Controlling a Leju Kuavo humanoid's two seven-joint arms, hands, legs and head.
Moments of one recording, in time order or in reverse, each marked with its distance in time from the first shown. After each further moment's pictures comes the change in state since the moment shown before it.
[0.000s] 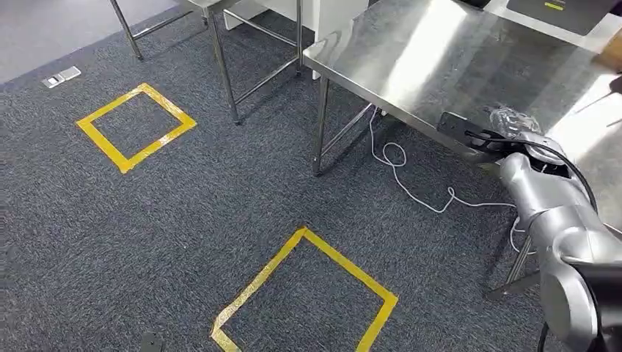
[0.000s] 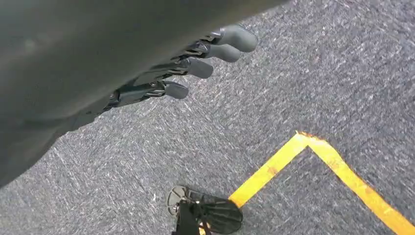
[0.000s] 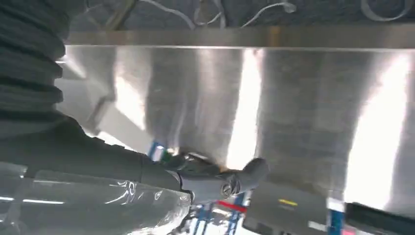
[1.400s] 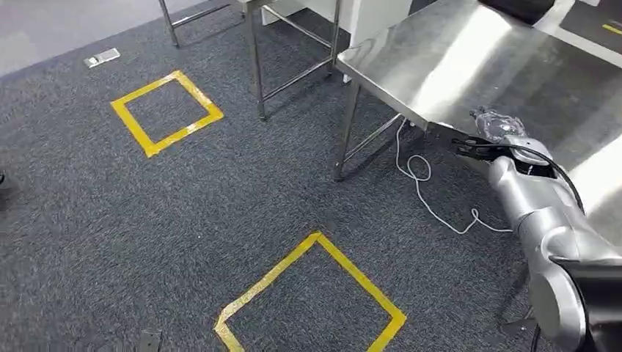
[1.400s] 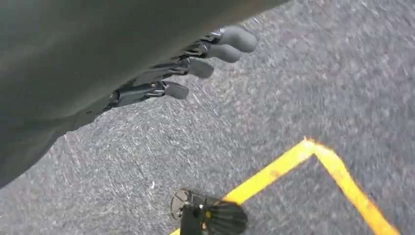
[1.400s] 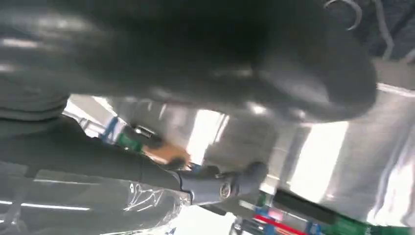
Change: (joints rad) left arm 0.000 0.009 0.011 0.000 -0.012 -0.014 -0.006; right arm 0.023 0.020 -0.002 -0.002 0.064 0.011 -0.050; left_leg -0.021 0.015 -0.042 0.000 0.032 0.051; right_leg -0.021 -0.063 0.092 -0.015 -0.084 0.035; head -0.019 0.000
